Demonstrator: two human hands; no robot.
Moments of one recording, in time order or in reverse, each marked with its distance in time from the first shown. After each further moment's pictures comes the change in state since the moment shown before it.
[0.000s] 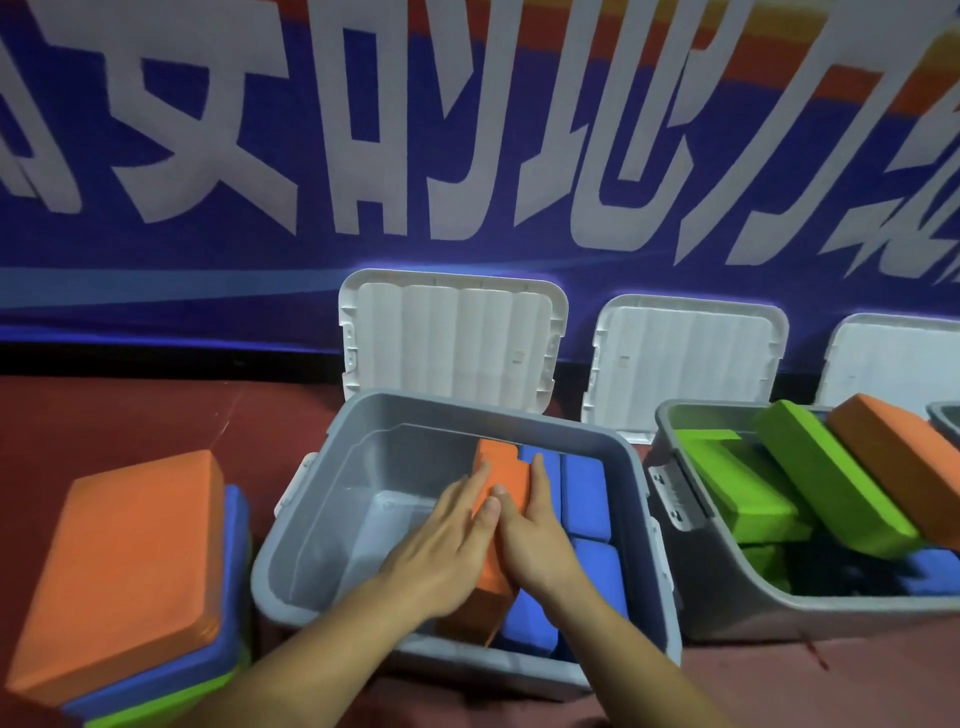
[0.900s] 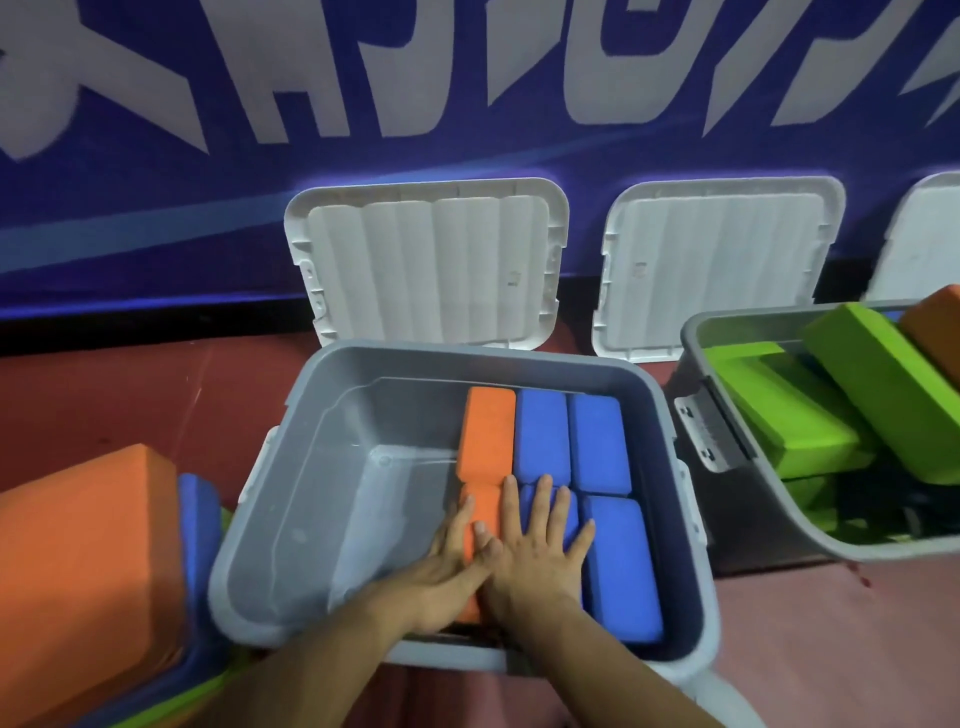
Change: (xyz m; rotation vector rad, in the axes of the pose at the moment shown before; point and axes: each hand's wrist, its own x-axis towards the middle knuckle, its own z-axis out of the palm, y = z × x) left_hand 0.042 -0.076 0.053 0.092 -0.475 -0.336; right_hand 0.060 0.115 0.051 -0.961 -0.103 0.140
